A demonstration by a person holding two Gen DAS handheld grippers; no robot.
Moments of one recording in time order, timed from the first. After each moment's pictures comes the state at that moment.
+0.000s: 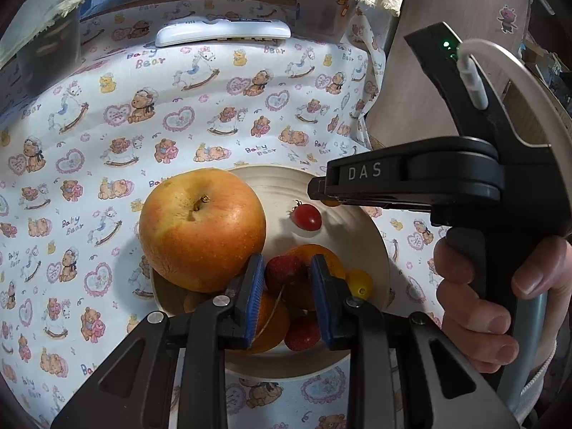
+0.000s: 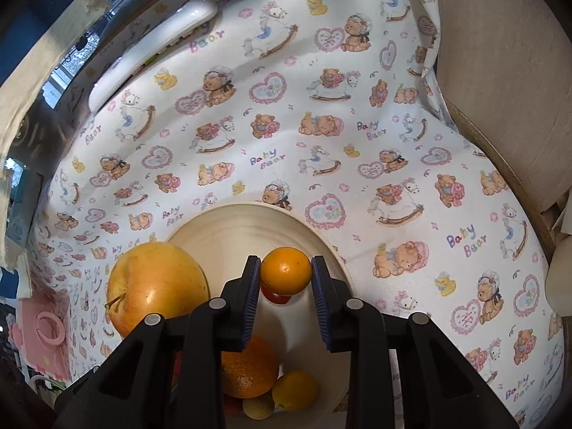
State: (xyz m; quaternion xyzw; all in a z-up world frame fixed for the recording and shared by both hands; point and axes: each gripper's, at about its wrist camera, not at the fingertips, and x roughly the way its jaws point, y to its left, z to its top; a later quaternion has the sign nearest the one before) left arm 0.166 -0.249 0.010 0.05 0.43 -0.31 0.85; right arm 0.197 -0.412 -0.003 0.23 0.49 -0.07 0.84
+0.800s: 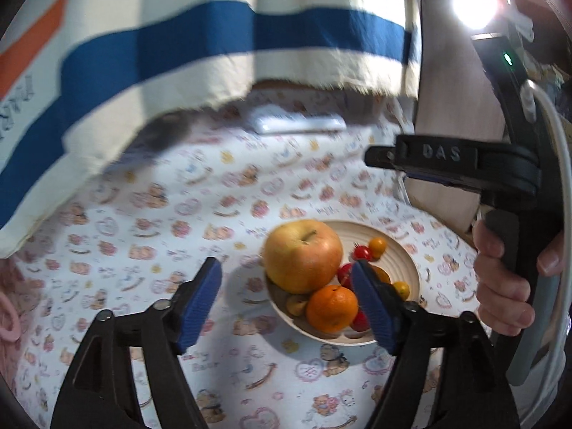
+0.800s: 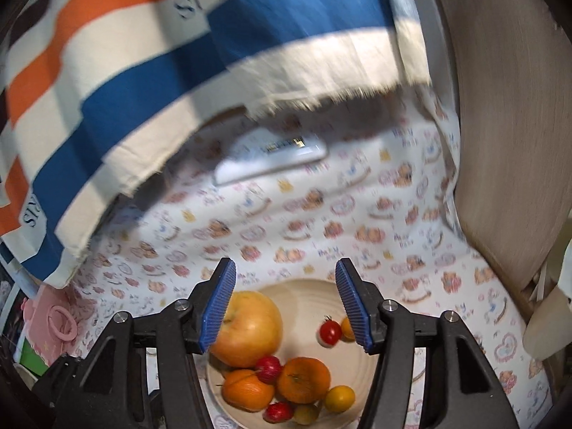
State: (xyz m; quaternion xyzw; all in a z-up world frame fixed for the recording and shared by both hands) left arm 0.102 -0.168 0.065 0.05 0.28 -0.21 0.93; right arm 0.134 -0.360 0.095 0.15 0.30 -0.03 0.94
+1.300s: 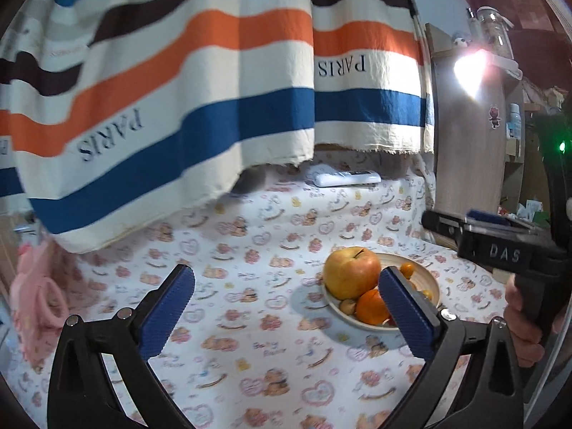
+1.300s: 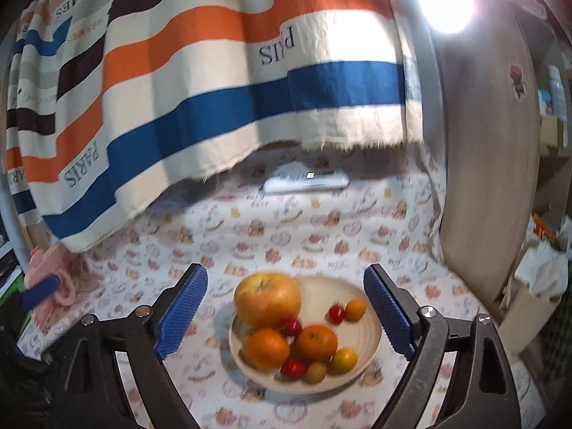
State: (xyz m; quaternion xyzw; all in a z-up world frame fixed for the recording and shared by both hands) left arm 0.021 -0.094 0.079 0.04 0.16 -0.14 0.98; right arm 0.036 -0.304 0.092 0.07 0.21 -0.01 0.97
